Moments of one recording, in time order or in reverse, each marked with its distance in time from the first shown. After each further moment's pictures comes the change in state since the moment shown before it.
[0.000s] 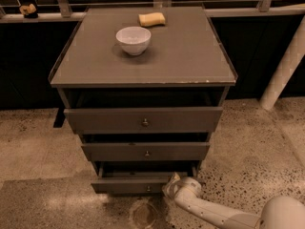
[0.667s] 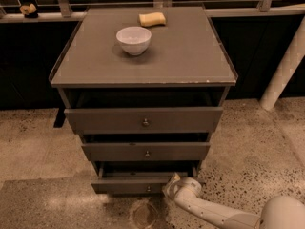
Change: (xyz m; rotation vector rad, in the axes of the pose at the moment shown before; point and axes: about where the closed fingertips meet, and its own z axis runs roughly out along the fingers) arm 0.002 0.001 0.000 -0.004 0.006 0.004
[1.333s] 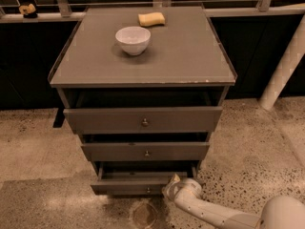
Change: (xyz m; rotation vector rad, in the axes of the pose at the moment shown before) arm 0.008 0.005 -0.001 -0.012 0.008 0.007
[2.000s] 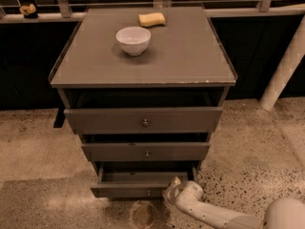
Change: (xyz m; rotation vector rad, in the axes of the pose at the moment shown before) arm 0.009 0.007 -0.005 -0.018 0.010 0.010
